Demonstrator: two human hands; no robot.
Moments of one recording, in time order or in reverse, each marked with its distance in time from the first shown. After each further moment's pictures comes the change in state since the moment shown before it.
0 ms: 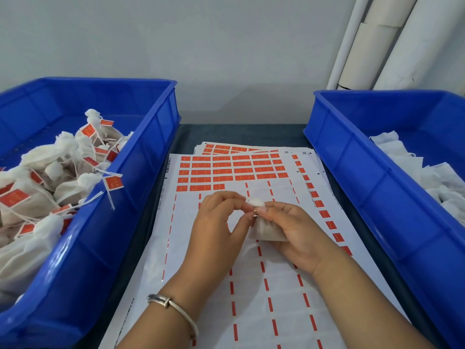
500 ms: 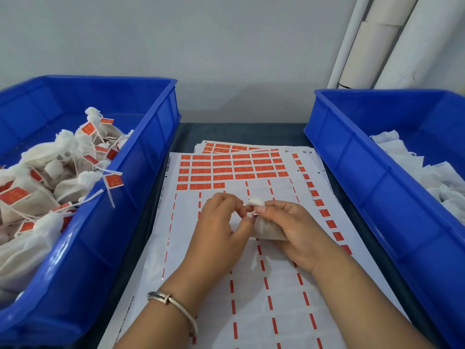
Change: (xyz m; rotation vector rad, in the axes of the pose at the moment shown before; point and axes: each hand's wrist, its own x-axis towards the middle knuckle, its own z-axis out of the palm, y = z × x) left_hand 0.001 -0.004 0.002 0.002 -0.128 -0.120; right_hand 0.002 0.001 -0.001 -0.044 -0.010 -0.008
